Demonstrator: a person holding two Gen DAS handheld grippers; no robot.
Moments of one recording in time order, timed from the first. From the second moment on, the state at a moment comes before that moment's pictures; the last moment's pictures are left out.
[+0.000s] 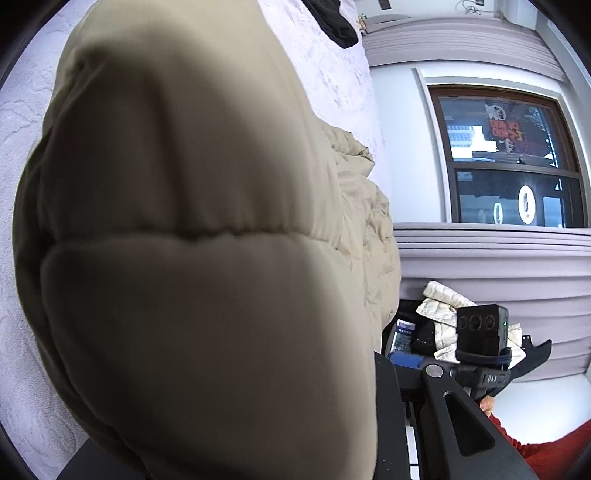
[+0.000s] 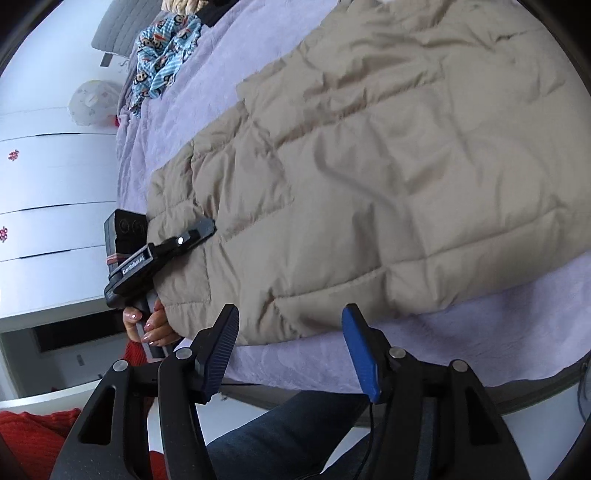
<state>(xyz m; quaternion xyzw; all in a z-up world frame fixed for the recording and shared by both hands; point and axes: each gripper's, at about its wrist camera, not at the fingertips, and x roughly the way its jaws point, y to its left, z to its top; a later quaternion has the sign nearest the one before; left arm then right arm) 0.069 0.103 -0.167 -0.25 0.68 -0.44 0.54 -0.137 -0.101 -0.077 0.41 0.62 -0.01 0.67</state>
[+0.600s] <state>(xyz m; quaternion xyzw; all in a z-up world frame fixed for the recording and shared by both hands) 0.050 0.030 -0.087 -0.22 0.68 -0.39 0.58 -0.049 -0.141 -0.179 0.27 0.64 -0.03 0.72</state>
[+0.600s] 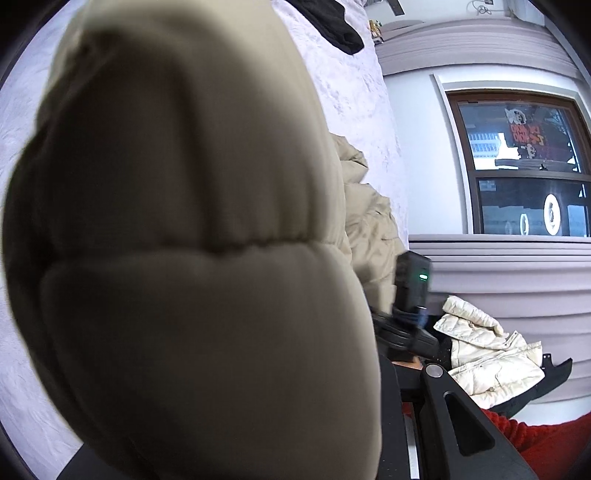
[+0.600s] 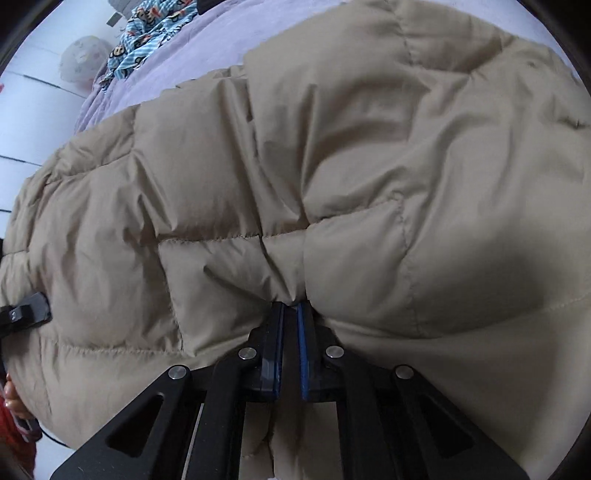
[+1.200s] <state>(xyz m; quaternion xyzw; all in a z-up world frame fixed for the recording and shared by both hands) 0.003 -0.260 -0.005 -0.01 0.69 -0.45 0.57 -0.138 -0.294 -0.108 0.42 0.54 -0.07 0.73</state>
